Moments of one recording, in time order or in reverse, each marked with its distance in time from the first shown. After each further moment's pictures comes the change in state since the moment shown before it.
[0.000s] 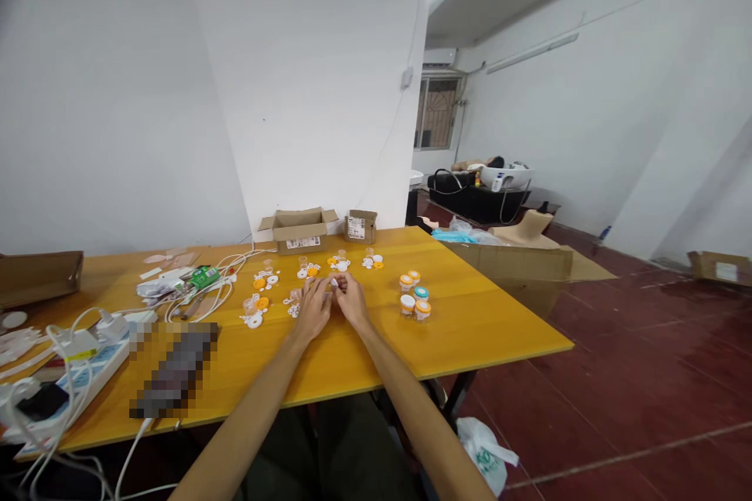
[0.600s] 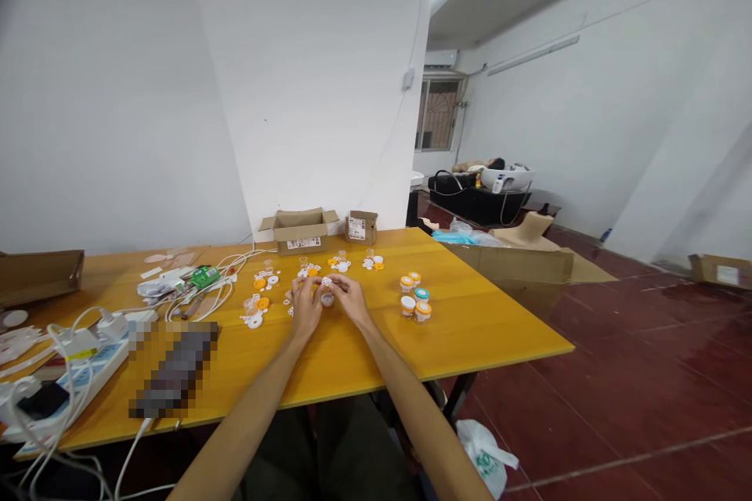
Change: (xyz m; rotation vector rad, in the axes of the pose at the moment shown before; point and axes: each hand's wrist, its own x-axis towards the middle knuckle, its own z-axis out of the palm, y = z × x) left_hand 0.005 0.001 -0.008 -0.122 0.154 -0.199; right_hand 0.002 -0.010 -0.003 0.169 -0.128 0.064
